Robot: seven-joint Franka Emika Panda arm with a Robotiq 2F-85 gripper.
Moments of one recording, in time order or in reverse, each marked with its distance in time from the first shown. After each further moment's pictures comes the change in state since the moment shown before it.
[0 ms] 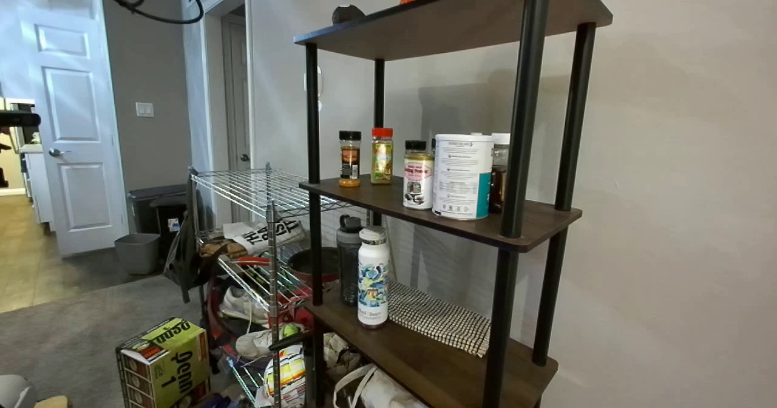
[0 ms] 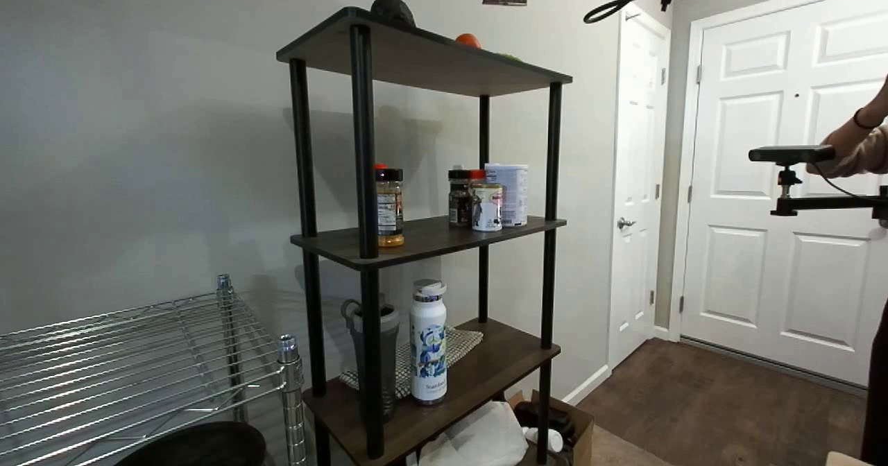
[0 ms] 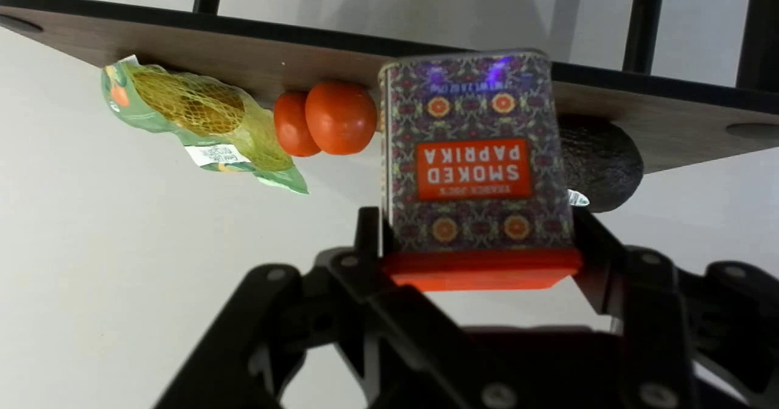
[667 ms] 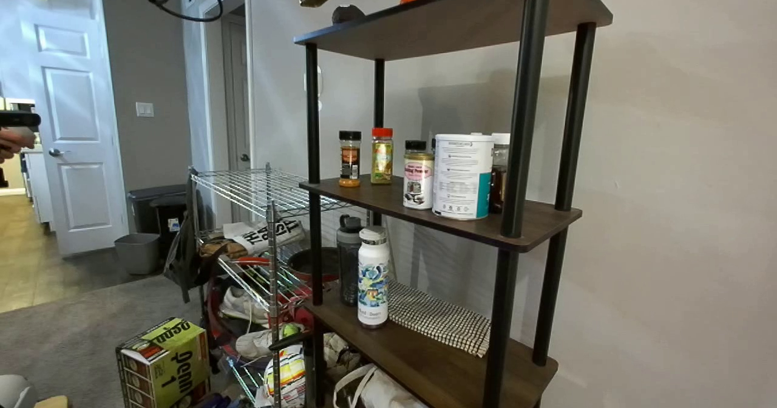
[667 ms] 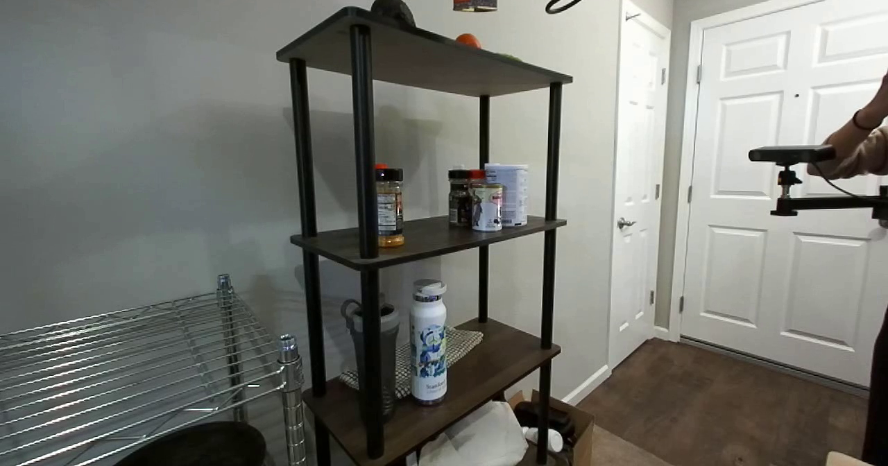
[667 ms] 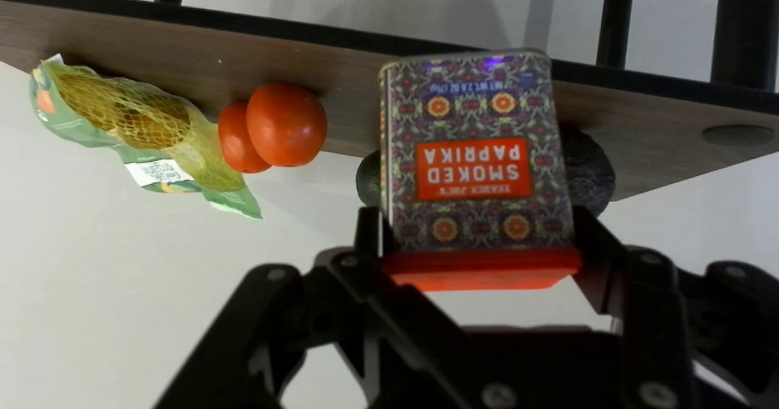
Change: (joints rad) arm 0.001 0.178 0.055 0.203 -0.015 -0.135 0.000
